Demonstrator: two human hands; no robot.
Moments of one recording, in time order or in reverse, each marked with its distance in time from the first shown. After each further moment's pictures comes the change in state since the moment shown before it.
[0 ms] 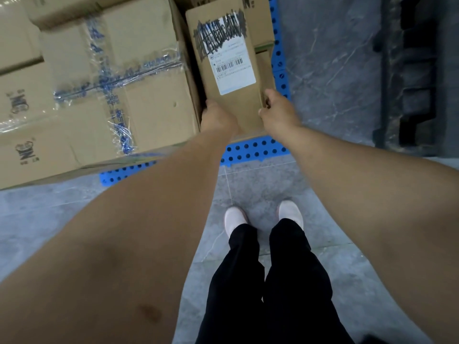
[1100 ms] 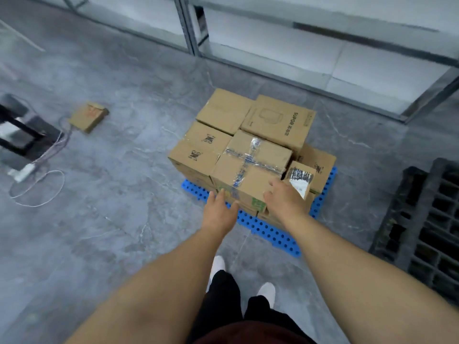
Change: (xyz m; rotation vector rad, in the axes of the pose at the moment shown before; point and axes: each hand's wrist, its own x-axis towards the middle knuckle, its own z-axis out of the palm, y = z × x) left_hand -0.318 -0.106 -0.182 -0.421 0.293 -0.111; right_hand -0.289 -0.216 -0.085 -0.656 -0.168 -0.560
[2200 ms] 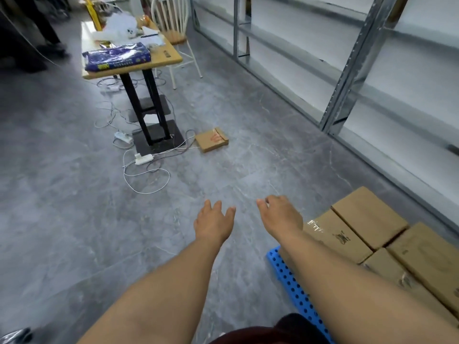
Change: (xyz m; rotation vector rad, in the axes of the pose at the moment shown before) left_hand 0.112 -0.272 -0.369 -0.162 0.421 -0.283; right_hand 0.051 -0.481 0.170 -0.250 -0.059 -0.501
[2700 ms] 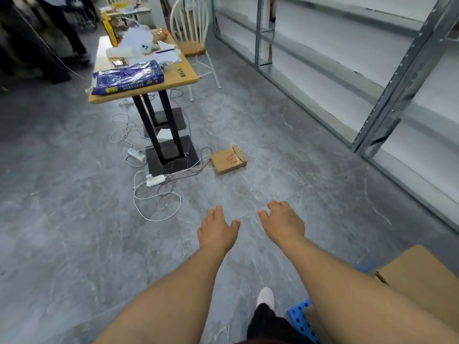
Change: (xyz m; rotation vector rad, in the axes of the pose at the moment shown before) left_hand 0.214 0.047 -0.056 -0.024 0.040 -0.080; right_hand 0.230 -0.083 -0.005 -0.056 -0.033 -0.077
